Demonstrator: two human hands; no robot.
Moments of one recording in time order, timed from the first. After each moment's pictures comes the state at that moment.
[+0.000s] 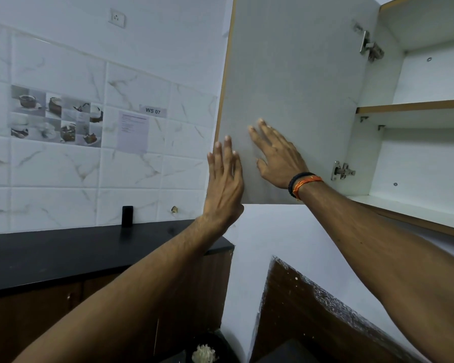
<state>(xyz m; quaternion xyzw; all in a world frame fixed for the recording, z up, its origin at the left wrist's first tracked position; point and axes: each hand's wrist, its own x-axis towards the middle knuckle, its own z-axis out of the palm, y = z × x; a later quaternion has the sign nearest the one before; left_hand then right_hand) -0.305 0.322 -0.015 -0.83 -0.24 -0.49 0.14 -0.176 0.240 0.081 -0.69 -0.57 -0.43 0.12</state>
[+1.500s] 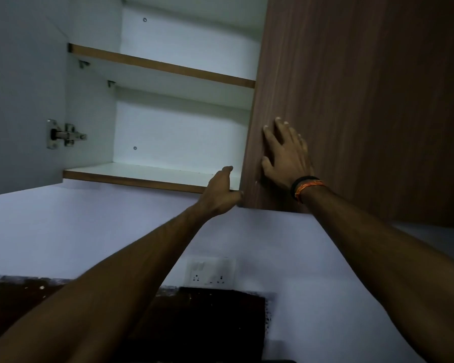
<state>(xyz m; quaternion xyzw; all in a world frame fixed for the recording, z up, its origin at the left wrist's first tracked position) -0.001 -0.046 0.002 -0.81 0.28 -0.22 -0.46 -0.045 -0.219 0.086 -0.89 -0.06 -0.45 -0.06</state>
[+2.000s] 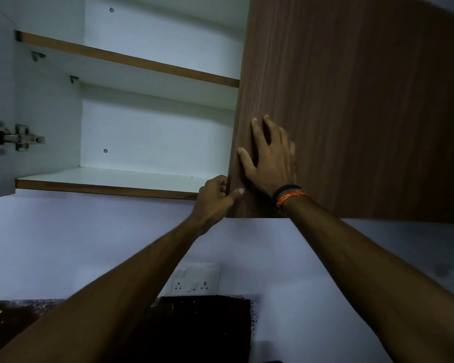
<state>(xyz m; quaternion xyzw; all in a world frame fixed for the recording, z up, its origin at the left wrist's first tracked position) 0.001 -0.079 -0.005 -0.73 0.31 -0.21 -0.57 -0.047 -0.209 0.078 -0.84 -0.02 -0.54 -0.02</state>
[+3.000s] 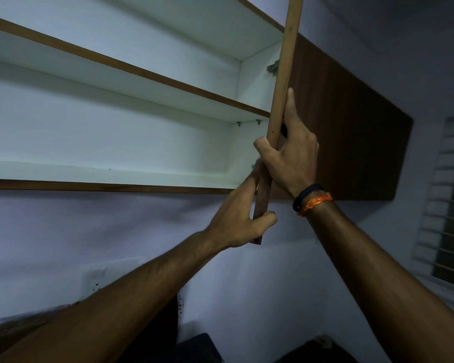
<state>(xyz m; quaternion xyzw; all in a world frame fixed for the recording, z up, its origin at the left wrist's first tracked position) -0.182 -0.175 -0.001 -0.58 0.62 -0.14 -0.51 -0.255 -0.258 0.097 -0.76 0.00 -0.65 0.08</state>
